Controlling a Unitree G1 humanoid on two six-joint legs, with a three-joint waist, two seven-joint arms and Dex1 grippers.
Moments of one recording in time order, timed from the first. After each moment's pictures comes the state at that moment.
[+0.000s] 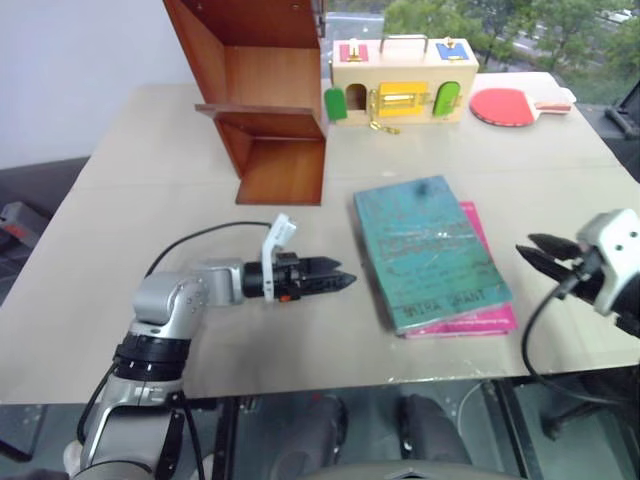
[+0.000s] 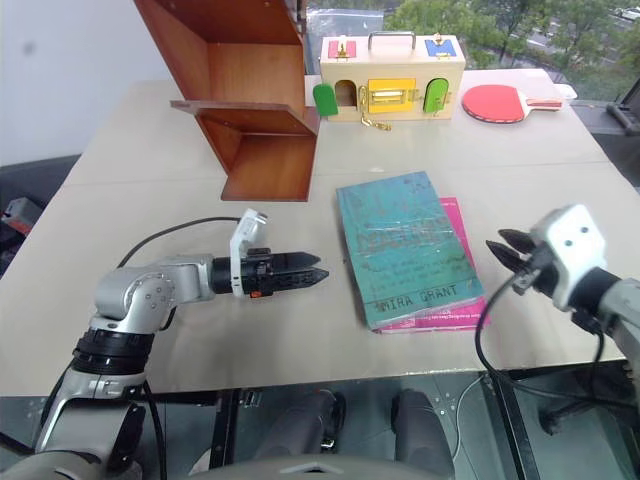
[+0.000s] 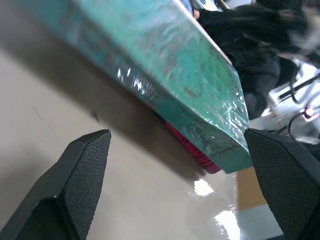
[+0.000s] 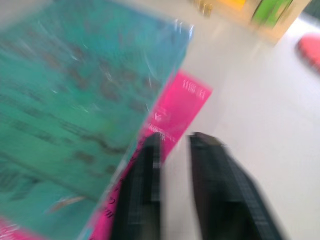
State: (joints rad) left arm -0.47 0.54 0.00 0.01 -0.80 1.13 -0.91; right arm 0.15 -0.75 -0.56 -0.75 0.53 0.71 0.72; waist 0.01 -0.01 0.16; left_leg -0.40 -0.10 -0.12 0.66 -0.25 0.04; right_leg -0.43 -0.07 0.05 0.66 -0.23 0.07
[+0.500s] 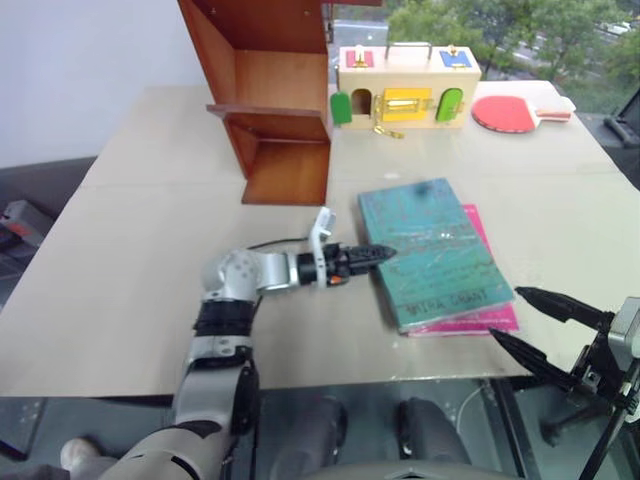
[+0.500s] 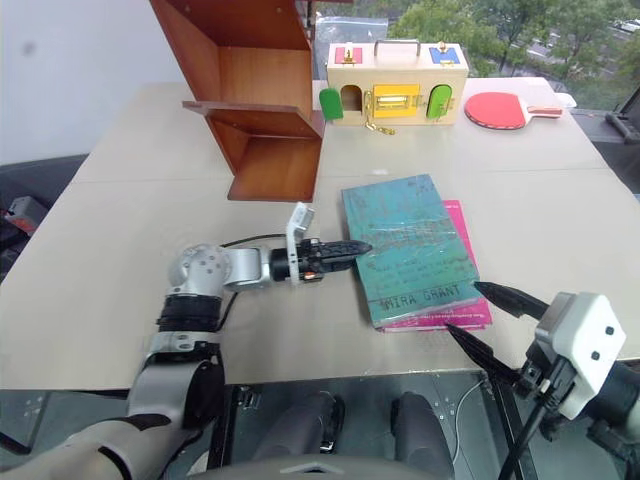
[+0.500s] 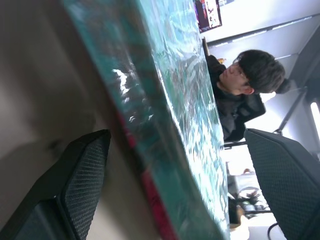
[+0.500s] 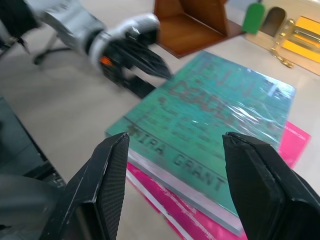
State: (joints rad) left arm -0.69 0.17 0.19 0.36 -0.85 1.36 -0.57; right arm 0.70 -0.80 -0.64 -1.03 0.83 0.37 0.64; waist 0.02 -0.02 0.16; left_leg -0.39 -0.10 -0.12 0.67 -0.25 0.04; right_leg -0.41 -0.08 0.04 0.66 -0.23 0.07
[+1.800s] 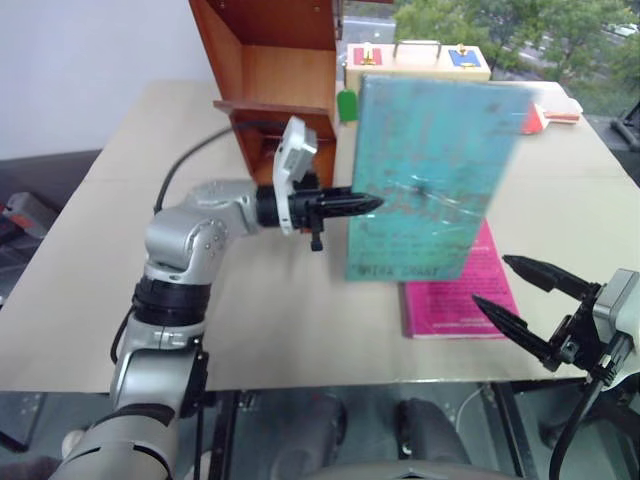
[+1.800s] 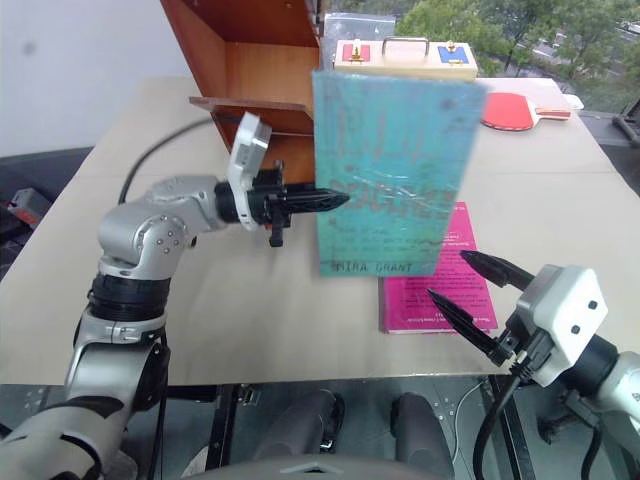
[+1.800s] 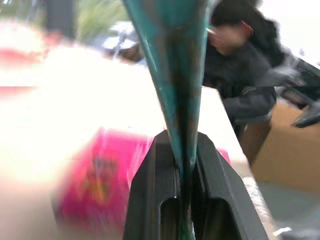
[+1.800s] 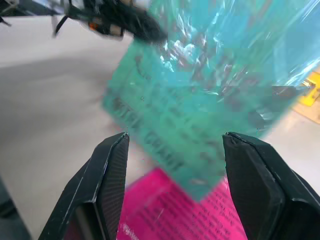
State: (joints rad) left arm -0.86 0.51 -0.09 -0.08 -0.54 0.53 -1.16; right arm 0.52 -0.85 -0.54 -1.02 0.87 0.35 0.46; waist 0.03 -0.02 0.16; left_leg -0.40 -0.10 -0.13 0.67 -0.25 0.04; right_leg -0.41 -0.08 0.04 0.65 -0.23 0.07
